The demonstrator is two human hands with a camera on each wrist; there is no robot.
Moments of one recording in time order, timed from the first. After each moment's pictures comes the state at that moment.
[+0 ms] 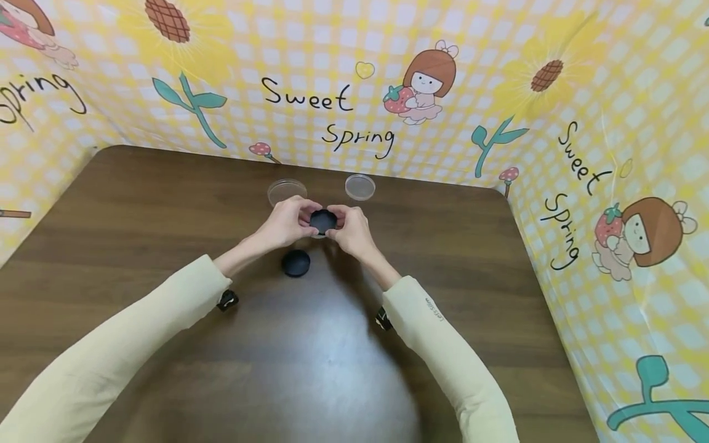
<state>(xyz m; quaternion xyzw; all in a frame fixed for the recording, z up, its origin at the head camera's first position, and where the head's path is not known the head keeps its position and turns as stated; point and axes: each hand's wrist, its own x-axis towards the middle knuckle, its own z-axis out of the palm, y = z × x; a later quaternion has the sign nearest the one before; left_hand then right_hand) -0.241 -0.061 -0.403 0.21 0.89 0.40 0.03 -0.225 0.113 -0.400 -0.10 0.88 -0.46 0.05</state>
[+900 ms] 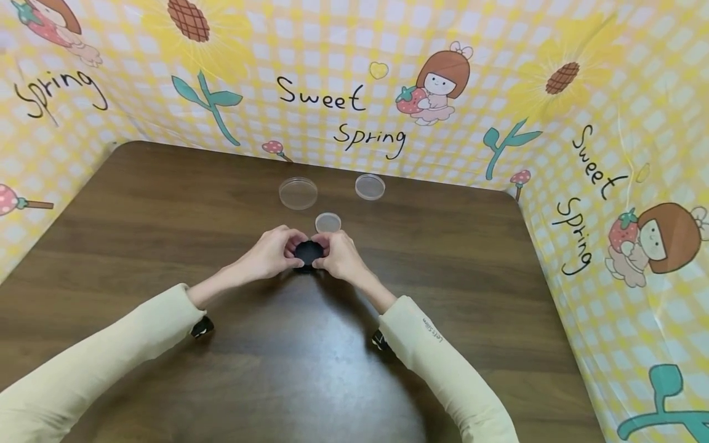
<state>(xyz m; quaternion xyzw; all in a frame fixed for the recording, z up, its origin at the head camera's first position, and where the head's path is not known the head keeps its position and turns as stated) -0.180 -0.100 -0.414 0.21 0.90 0.37 0.05 -0.184 0.082 -0.410 -0.17 0.89 -0.40 0.12</state>
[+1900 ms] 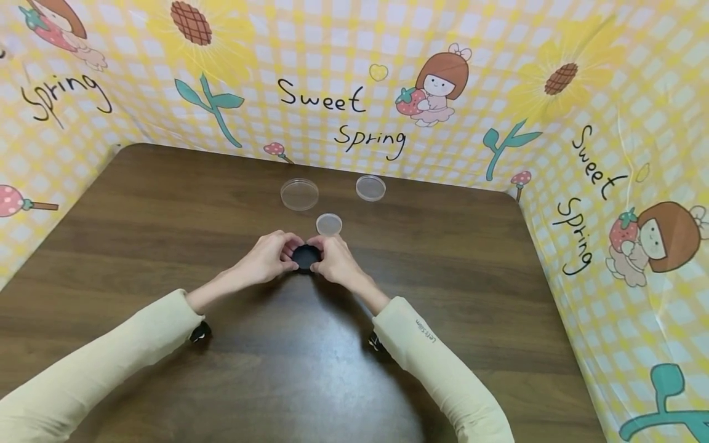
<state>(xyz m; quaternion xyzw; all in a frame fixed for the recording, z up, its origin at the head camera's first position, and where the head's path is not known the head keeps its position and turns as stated) -0.173 -0.106 -0.419 0.22 0.91 0.36 0.04 -0.183 0.075 -0.416 -0.21 0.89 -0.38 0.12</state>
